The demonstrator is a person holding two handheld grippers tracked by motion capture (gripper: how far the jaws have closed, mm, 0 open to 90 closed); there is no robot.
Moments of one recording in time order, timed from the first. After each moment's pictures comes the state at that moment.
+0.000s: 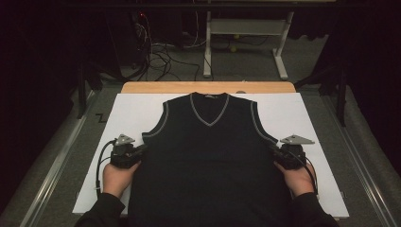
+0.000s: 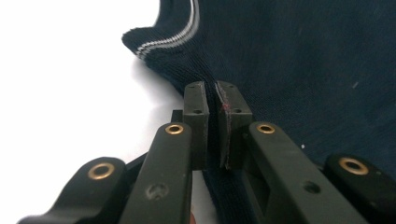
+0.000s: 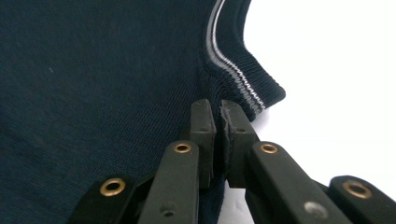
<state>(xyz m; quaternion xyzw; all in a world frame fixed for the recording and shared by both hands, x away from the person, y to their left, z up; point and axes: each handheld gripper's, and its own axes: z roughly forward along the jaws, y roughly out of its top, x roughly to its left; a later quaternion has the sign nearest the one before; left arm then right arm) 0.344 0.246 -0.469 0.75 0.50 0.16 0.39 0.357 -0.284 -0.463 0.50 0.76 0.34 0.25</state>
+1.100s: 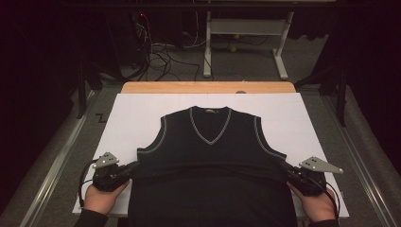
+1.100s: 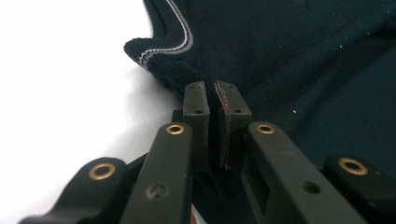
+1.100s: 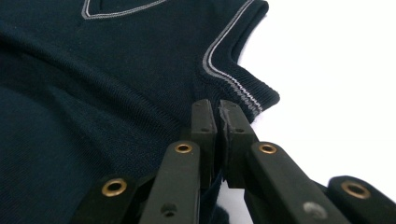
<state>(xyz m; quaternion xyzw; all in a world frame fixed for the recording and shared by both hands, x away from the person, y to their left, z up) 0.272 0.265 -0.458 0.77 0.47 0.12 0.42 0.277 -0.308 -0.452 0.46 0.76 0.40 0.24</state>
